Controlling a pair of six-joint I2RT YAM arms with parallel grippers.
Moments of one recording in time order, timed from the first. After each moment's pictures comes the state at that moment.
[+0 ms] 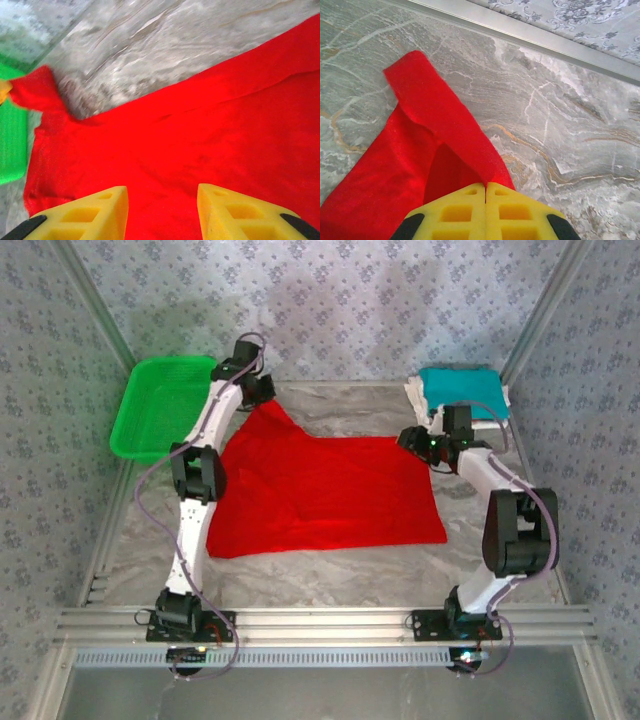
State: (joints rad) left arm -0.23 2.59 2.64 -0.98 0.09 -0.50; right arm 0.02 1.66 1.09 -0.22 -0.44 0.55
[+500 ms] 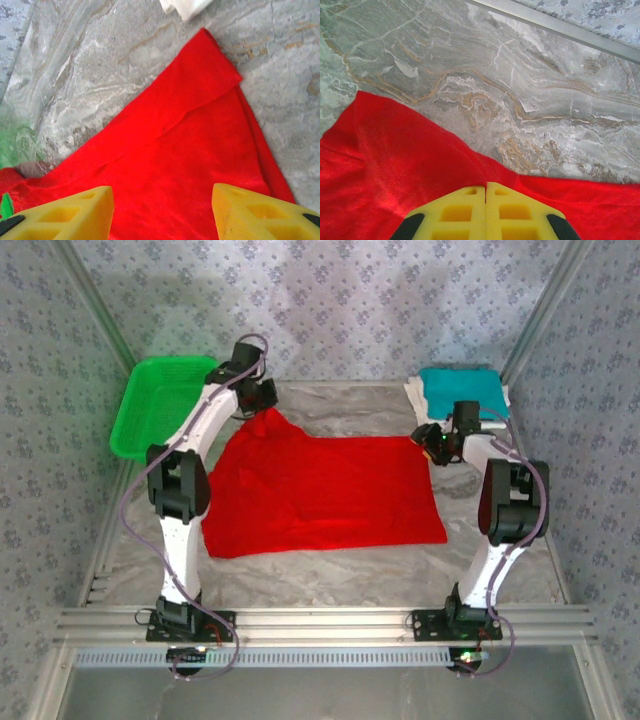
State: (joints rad) left arm -0.29 2.18 2.08 -0.82 0.08 -0.54; right arm -0.07 1.88 1.23 -0.28 -0.41 0.69
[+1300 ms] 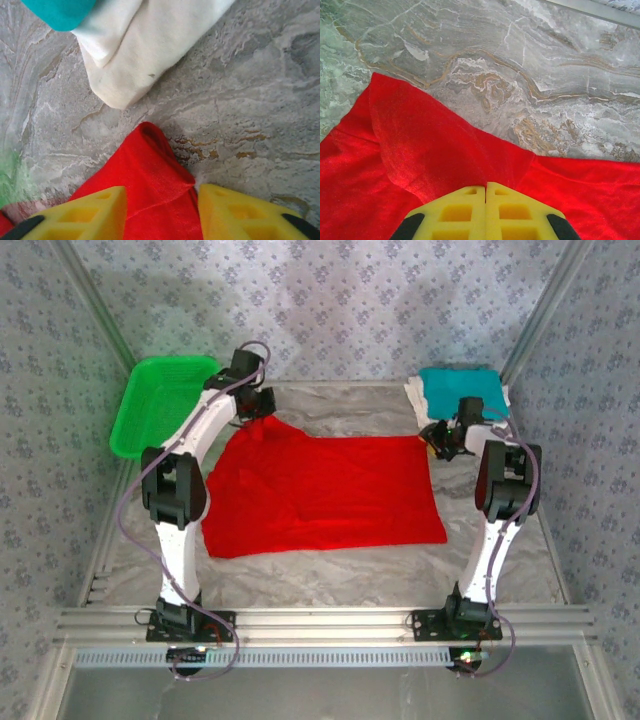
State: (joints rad) left arm -0.30 2.11 1.96 -0.80 0.06 -0.46; right arm -0.13 2.11 1.42 -0.31 -0.42 0.71
